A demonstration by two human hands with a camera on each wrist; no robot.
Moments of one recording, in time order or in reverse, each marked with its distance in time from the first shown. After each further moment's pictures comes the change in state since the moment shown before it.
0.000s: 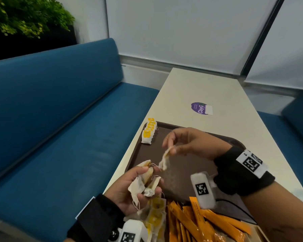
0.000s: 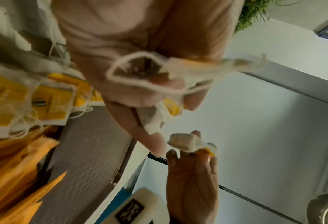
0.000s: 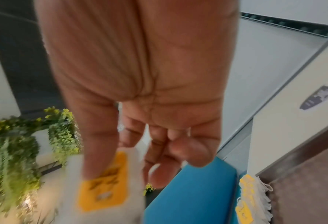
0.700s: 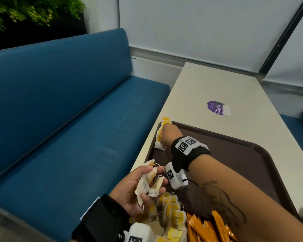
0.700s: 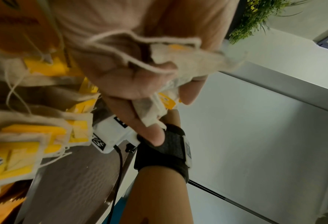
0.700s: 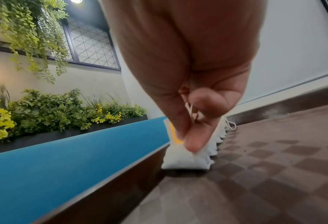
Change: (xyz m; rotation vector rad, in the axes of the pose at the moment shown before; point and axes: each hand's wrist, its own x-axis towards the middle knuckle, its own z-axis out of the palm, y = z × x) left_hand 0.011 0.033 -0.032 -0.040 0.084 0.034; right_hand 0.166 0.068 0.027 -0.566 0.403 0.514
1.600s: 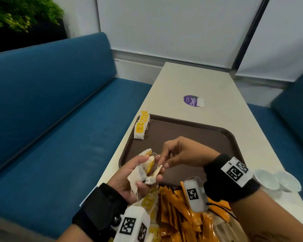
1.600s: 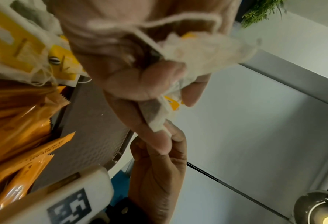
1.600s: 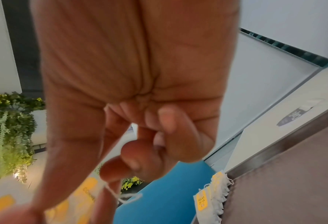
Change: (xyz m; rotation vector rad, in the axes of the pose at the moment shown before) left_hand -0.014 -0.049 0.045 0.038 -0.104 -0.072; right_hand -0.174 0.074 -0.070 0.424 -0.415 -0.502
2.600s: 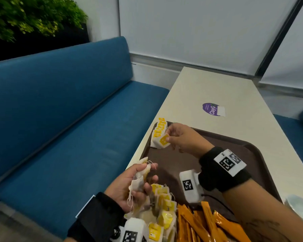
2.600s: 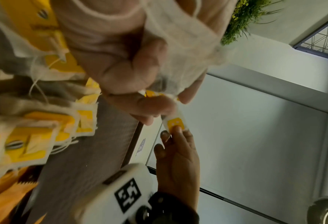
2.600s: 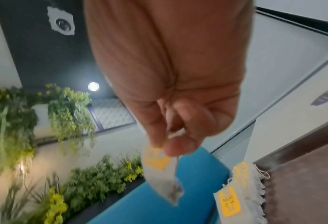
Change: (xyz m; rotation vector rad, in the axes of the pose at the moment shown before) left_hand -0.008 0.031 -0.037 -0.037 0.161 0.122; right_hand 0.091 -0.003 -0.011 -0.001 0.368 0.171
